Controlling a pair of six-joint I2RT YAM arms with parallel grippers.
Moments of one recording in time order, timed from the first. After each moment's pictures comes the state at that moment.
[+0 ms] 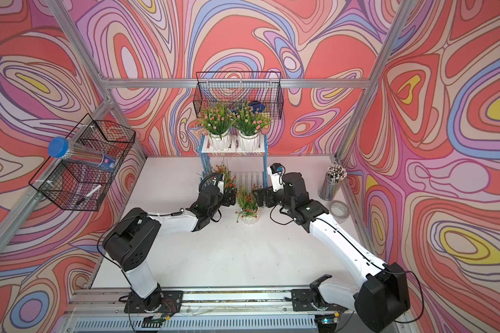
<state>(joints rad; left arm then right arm) -0.60 1.80 0.92 0.51 -0.28 -0.21 0.43 1.21 0.98 -0.26 -0.17 0.16</state>
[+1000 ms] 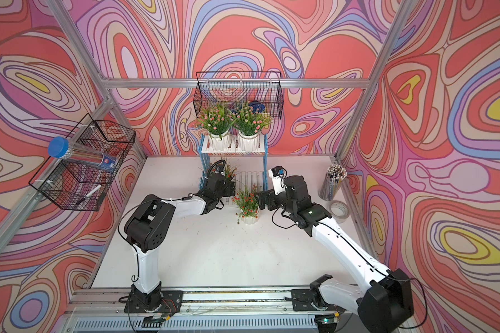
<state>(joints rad) -0.52 2.01 1.19 0.30 -0.29 -0.26 0.43 1.16 0.93 -0.26 -0.17 0.15</state>
